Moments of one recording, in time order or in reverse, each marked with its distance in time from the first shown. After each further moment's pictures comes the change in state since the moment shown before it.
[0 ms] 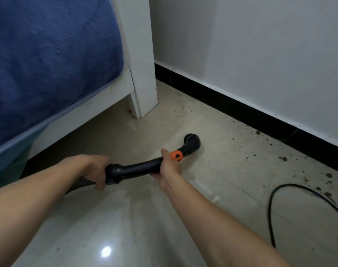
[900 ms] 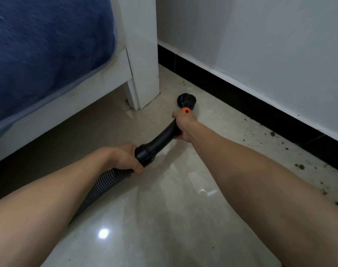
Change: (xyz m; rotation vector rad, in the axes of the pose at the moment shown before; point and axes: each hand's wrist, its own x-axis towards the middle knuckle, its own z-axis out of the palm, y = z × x) left_hand 0.063 0.059 -0.027 -0.745 -0.020 0.155; right_hand 0.087 -0.129 0.039 -0.561 -0.034 -0.111
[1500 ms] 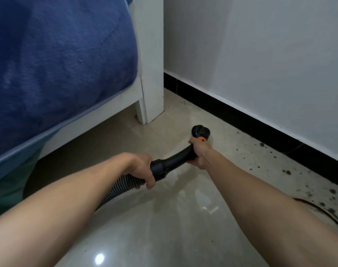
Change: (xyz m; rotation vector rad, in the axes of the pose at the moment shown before) left_hand -0.063 0.019 0.021 0.169 -0.058 0.002; right_hand -0.060 0.046 -0.038 0.113 0.071 0.051
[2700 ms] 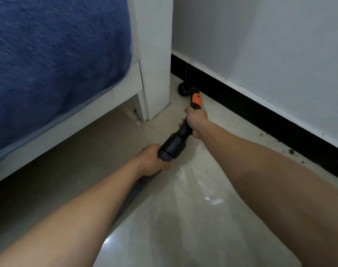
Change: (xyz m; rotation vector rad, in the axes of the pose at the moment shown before) left_hand 0.103 0.004 -0.031 -0.205 0.330 0.182; right_hand 0.116 -0.084 0.075 0.017 -0.008 -0.201
